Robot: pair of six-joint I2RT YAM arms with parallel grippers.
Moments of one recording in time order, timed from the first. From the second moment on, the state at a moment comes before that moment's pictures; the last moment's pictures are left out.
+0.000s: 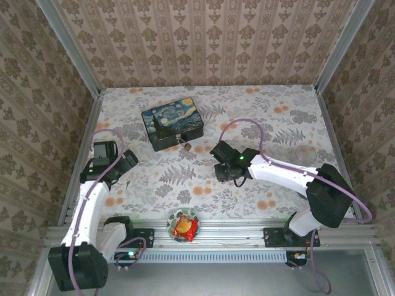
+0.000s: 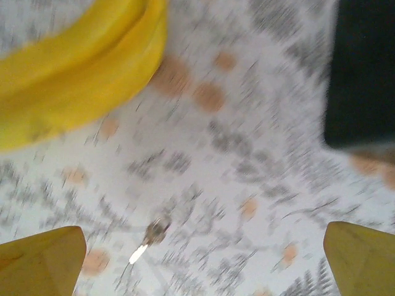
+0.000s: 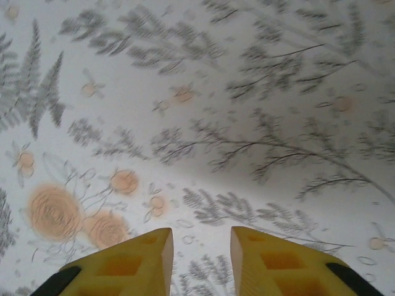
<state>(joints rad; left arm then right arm) 0.03 0.93 0.68 -0.75 -0.03 -0.53 0.78 1.50 0.98 -0.65 0.15 0.56</state>
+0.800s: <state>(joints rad) 0.05 1.35 0.70 -0.76 0.06 -0.47 0.70 1.23 0.85 -0.61 0.28 0.54</state>
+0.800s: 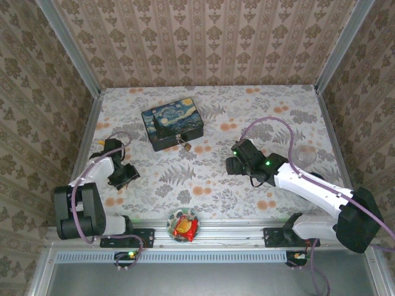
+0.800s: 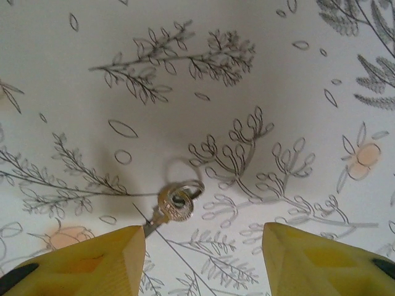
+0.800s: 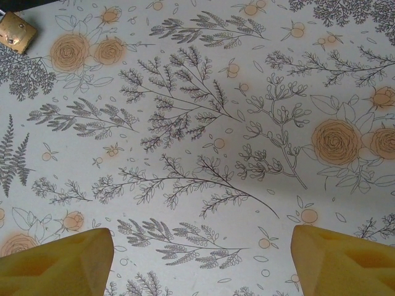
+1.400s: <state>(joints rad) 0.03 1.47 0.74 -0.67 0.00 -0.46 0.70 1.24 0.84 -0.61 0.31 0.55</state>
